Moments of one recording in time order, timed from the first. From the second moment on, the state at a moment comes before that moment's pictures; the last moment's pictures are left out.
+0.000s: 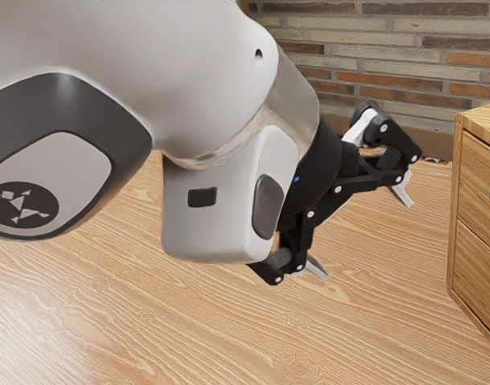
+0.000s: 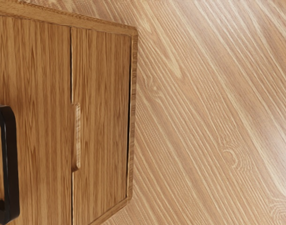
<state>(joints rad) -0.58 -0.22 -0.12 -1.60 0.20 1.88 1.41</state>
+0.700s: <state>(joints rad) -0.63 -0.06 -0.12 -1.51 0.18 2.02 1.44</state>
